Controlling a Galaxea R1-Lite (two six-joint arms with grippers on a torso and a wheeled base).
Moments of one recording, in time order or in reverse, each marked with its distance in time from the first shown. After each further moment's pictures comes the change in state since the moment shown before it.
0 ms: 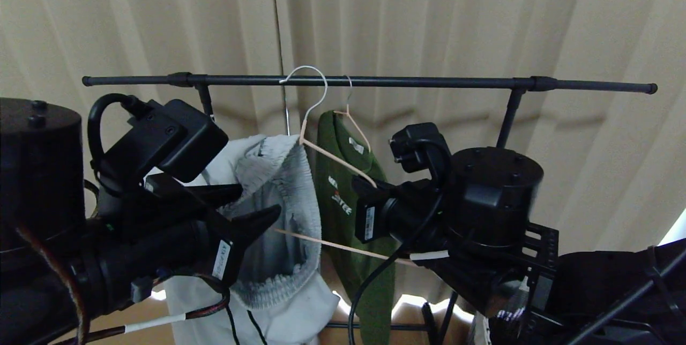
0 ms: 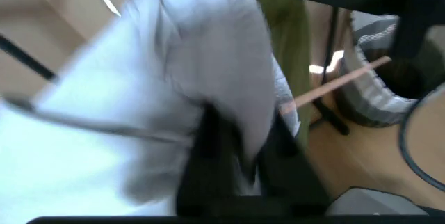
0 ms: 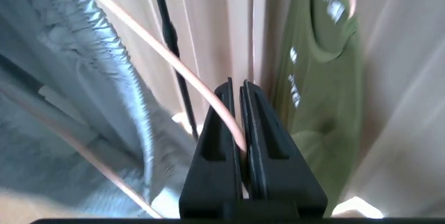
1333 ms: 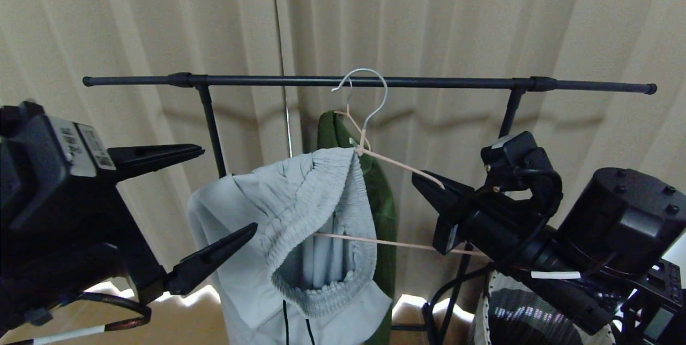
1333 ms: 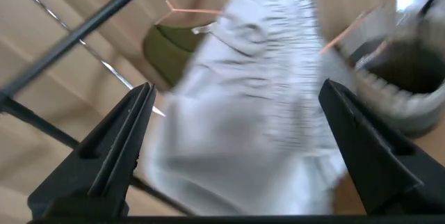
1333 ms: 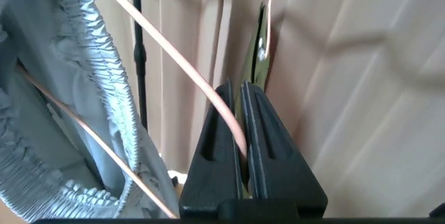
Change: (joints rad) left arm 0.208 -0.162 0.184 -0.253 -0.370 0.435; right arm -0.158 -0.160 0.354 -0.332 0.188 -0.256
